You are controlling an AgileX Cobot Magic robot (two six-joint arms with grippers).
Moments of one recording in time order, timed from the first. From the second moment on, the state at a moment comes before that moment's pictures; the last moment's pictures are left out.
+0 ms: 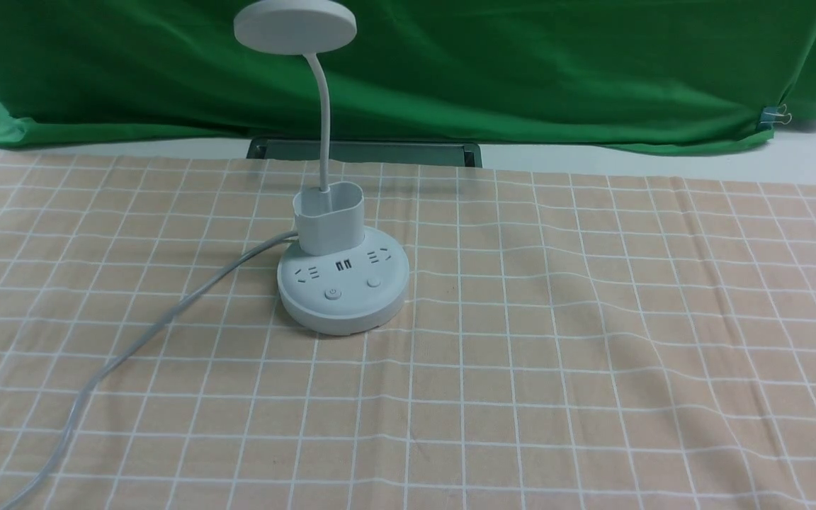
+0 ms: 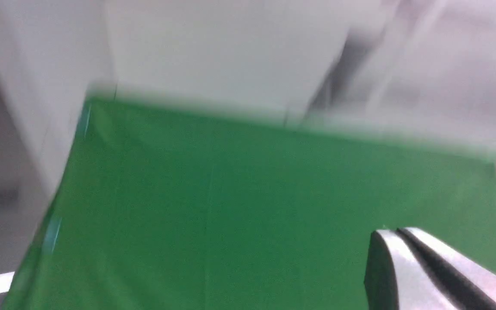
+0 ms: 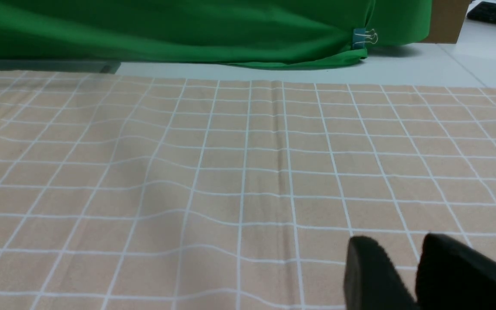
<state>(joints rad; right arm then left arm) 0.01 0.00 0.01 0.03 0.25 -0.02 -0.13 0.00 0.00 0.02 -0.86 -0.11</state>
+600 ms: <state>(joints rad) 0.01 0.00 0.01 0.03 0.25 -0.02 -0.13 0.66 -0.69 -0.11 0.44 -0.08</state>
